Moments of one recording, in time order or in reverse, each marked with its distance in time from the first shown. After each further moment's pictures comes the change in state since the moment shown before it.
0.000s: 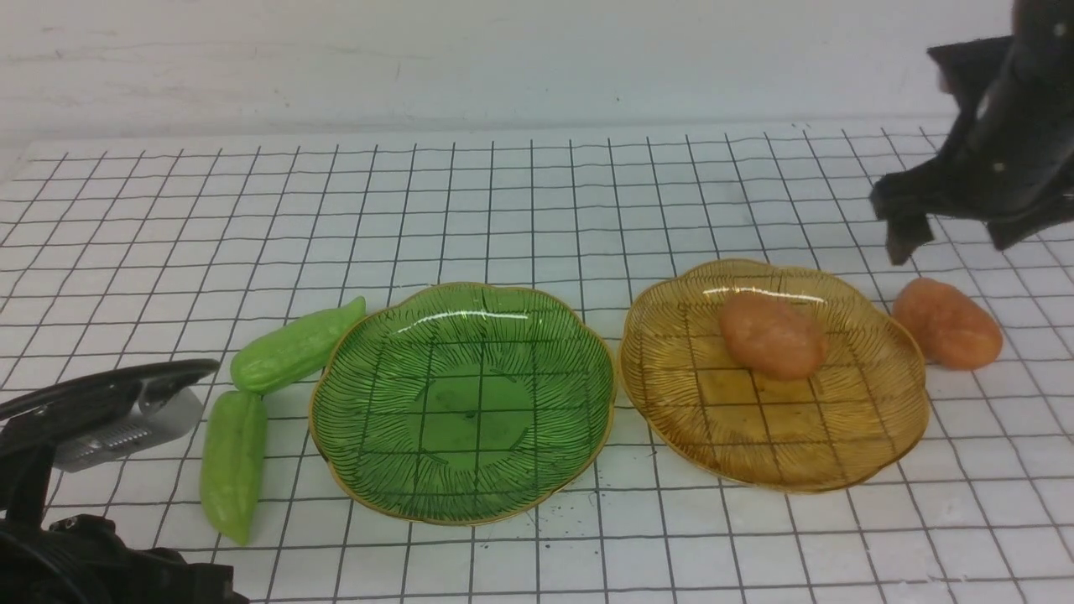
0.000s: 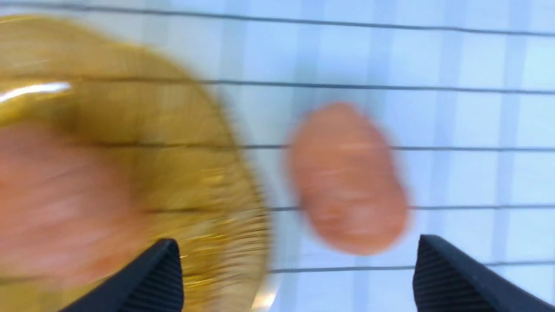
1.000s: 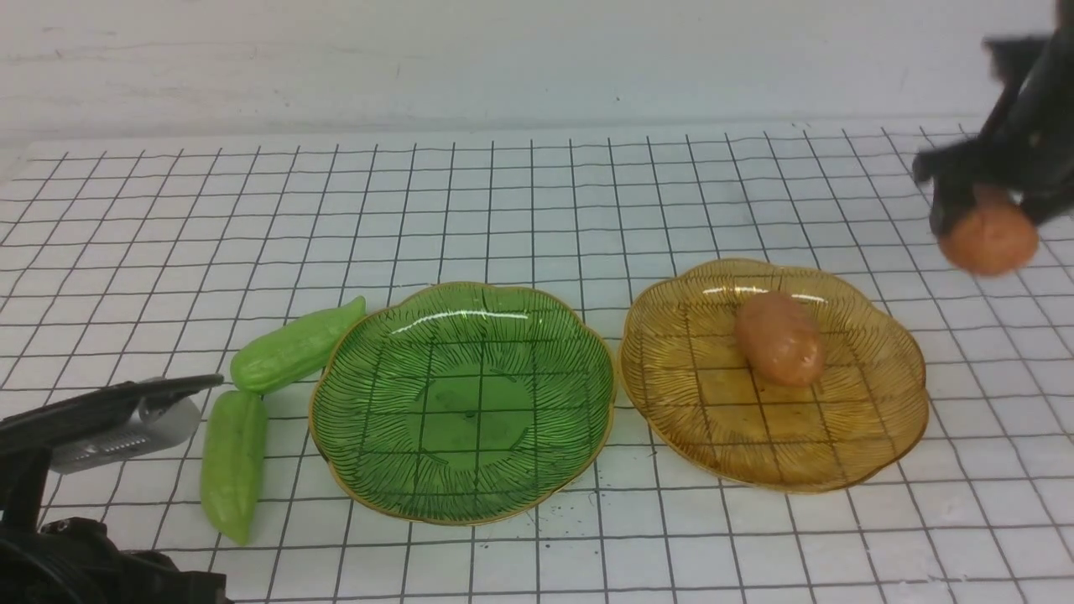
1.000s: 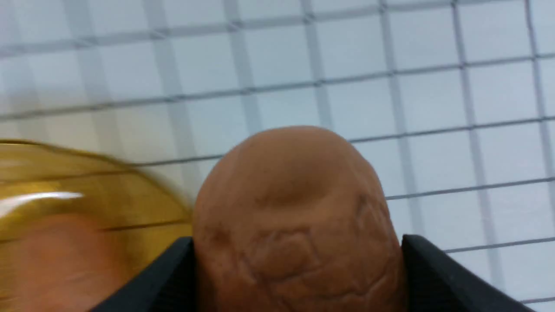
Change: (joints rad) right arm -0.085 0.088 -0.236 0.172 0.085 -0.033; left arm 0.000 0.000 0.000 0.055 -0.014 -0.001
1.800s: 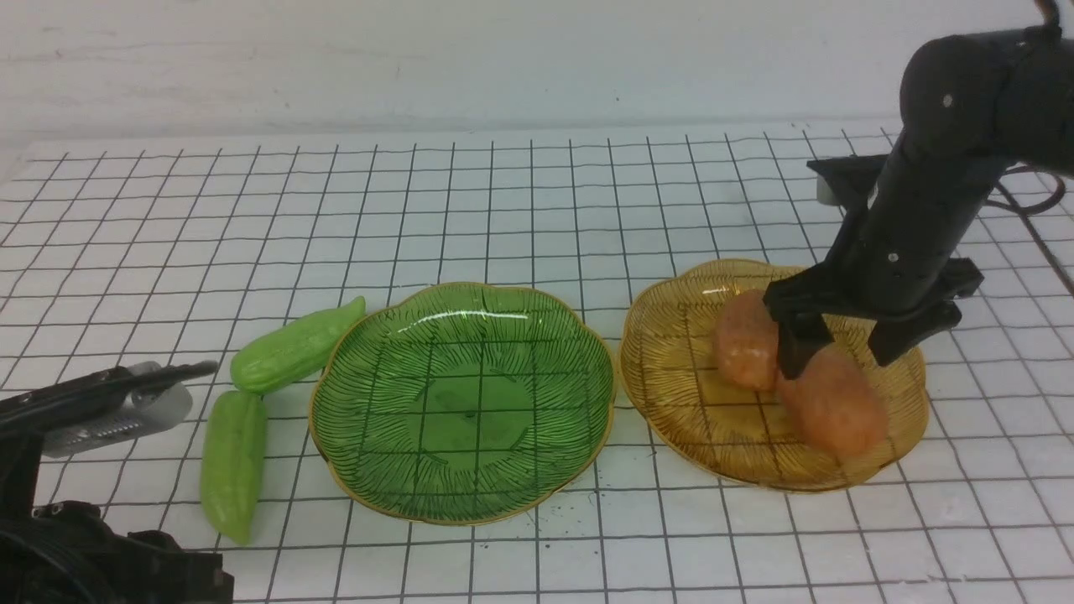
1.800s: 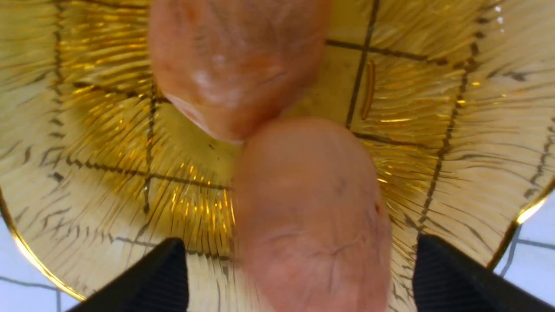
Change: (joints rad) right arm 0.258 -0.101 0.354 0.060 0.011 -0.024; left arm 0.000 0.000 0.000 0.027 -0.066 -0.010
